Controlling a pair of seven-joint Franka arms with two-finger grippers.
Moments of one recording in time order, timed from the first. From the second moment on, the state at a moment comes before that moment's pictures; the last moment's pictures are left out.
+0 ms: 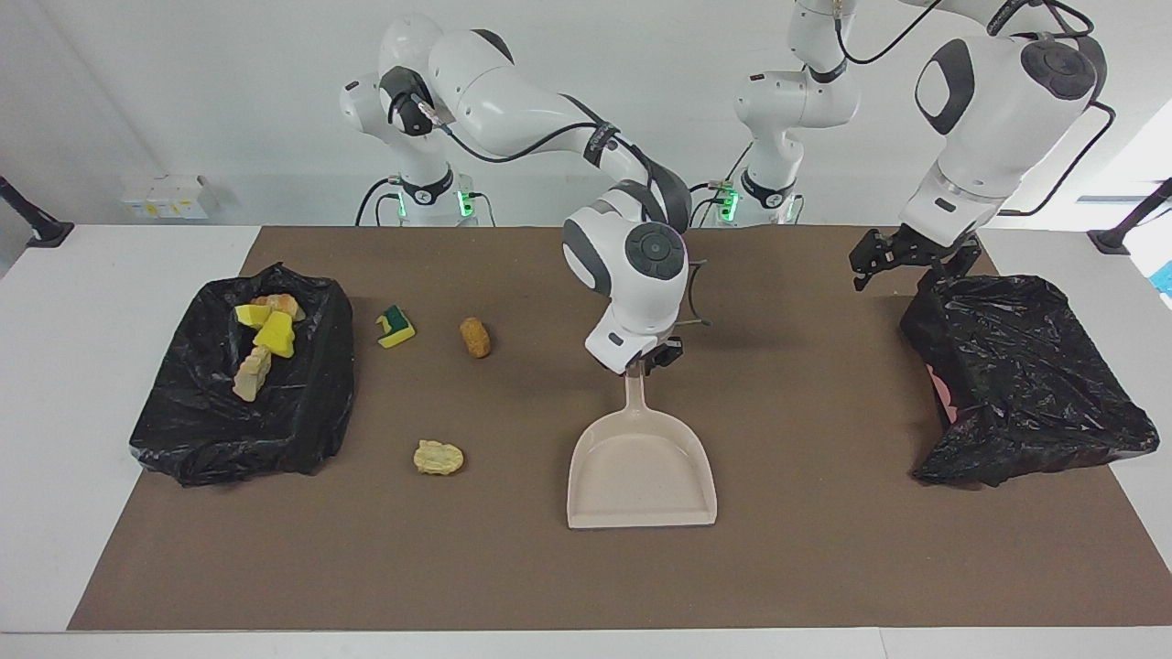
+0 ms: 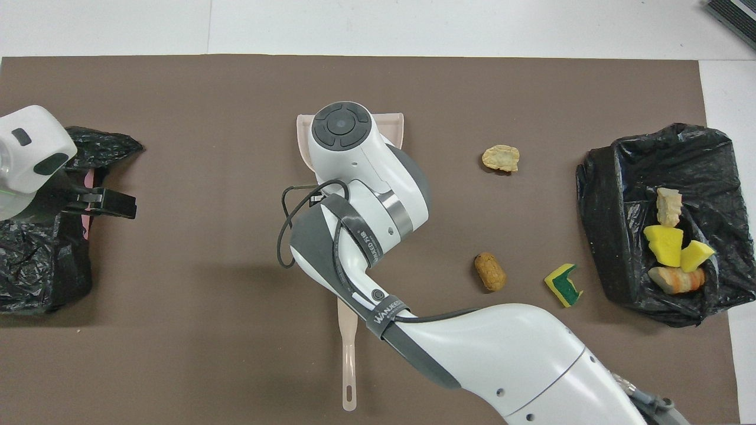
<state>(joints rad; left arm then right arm) -0.08 -0.04 0.00 -1.81 -0.02 1.76 0.06 0.53 0.76 0.13 -1.09 0.00 1.75 0.62</state>
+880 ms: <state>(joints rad) -0.17 0.03 -0.01 -1.83 -0.02 1.97 -0.01 0.58 0.36 0.14 -1.51 0.10 1.69 0.67</state>
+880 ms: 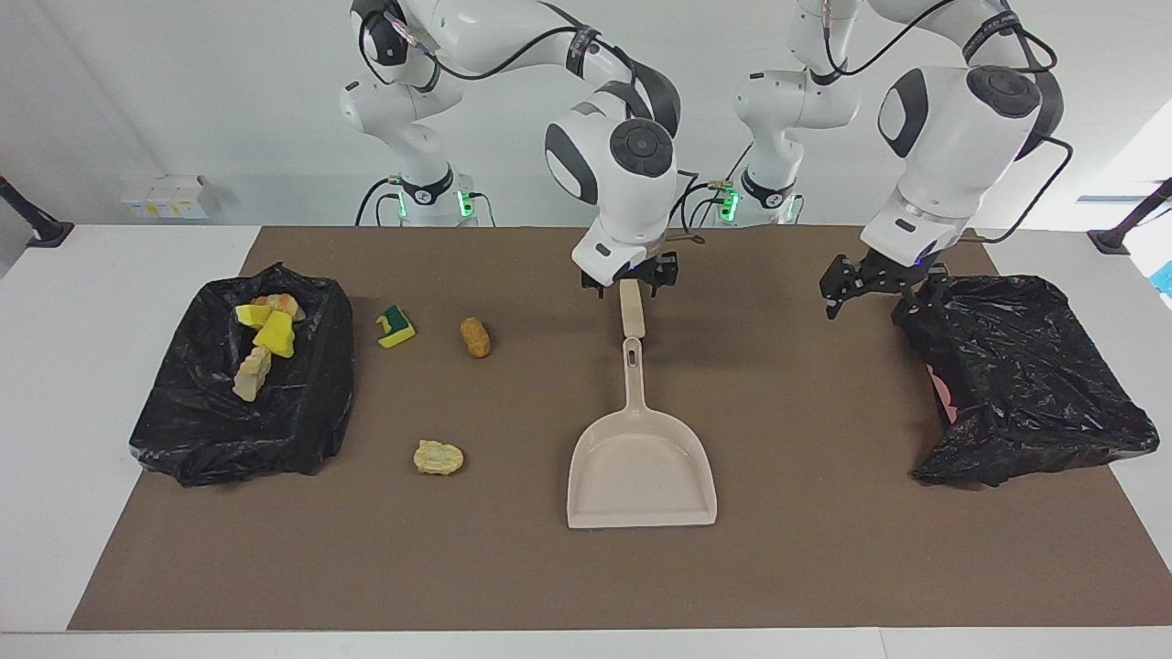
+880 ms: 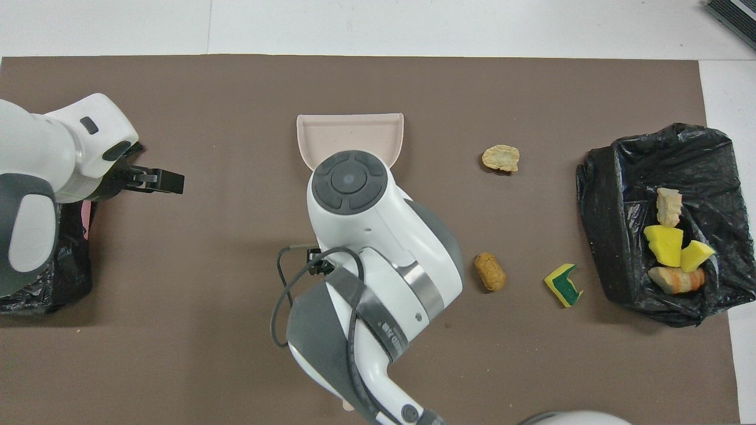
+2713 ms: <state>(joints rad) -0.64 0.40 -0.02 -1.71 0.02 2.20 -0.59 0.79 0.13 0.14 -2.13 0.27 2.10 0.85</state>
